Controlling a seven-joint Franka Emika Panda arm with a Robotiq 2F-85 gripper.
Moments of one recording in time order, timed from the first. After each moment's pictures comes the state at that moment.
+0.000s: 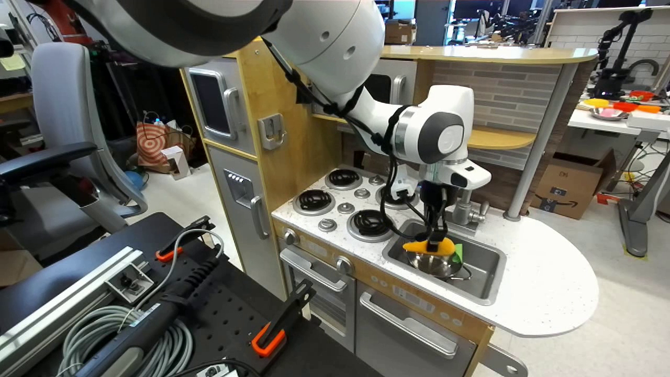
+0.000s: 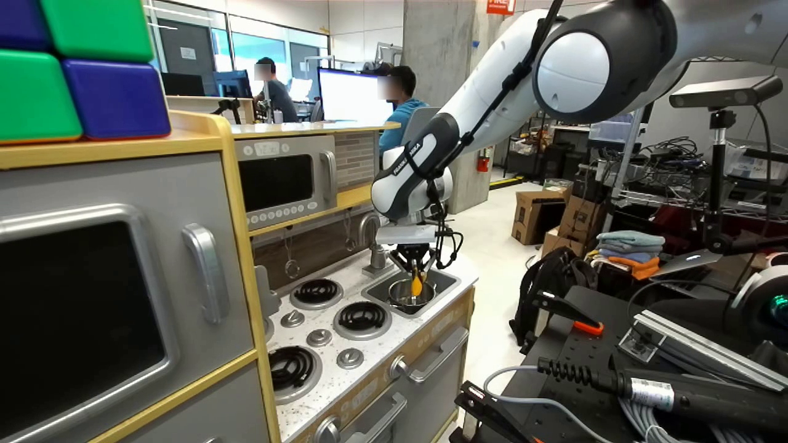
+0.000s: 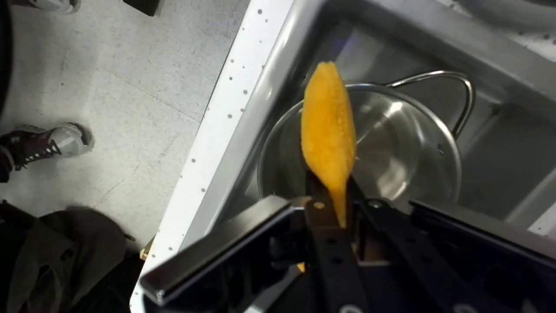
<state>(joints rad) -0.12 1.30 -0.18 -1.05 0.03 2.23 0.86</state>
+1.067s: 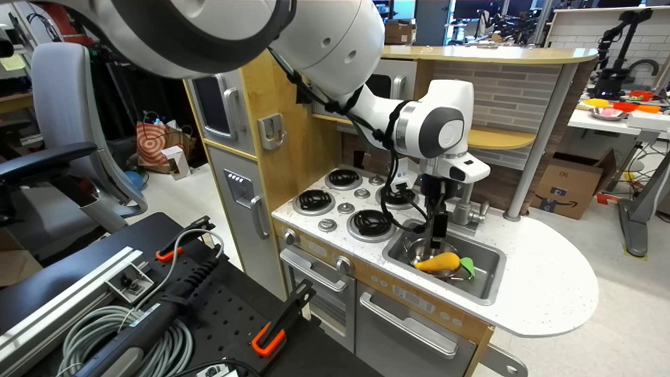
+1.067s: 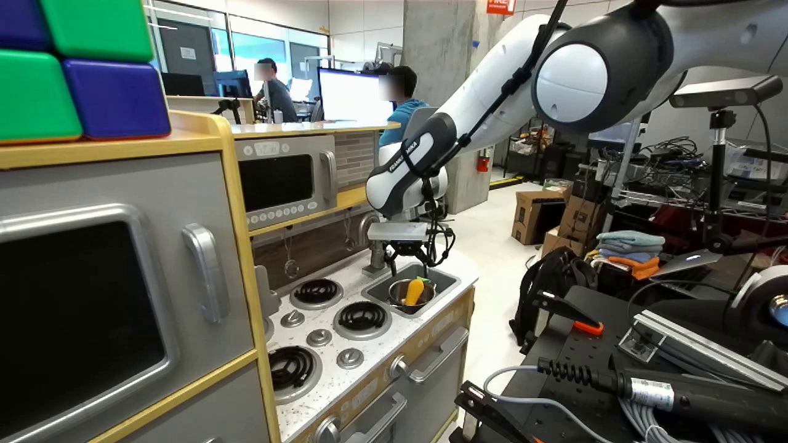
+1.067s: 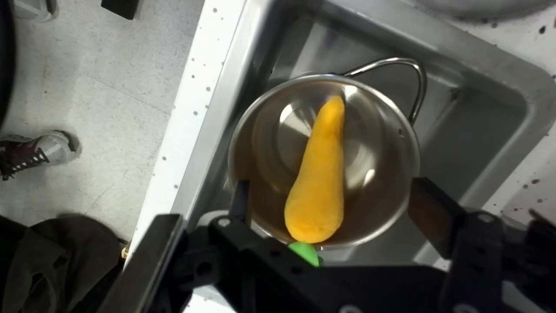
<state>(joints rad) -0.12 1.33 -0.16 -0.97 0.03 2.22 0.90</state>
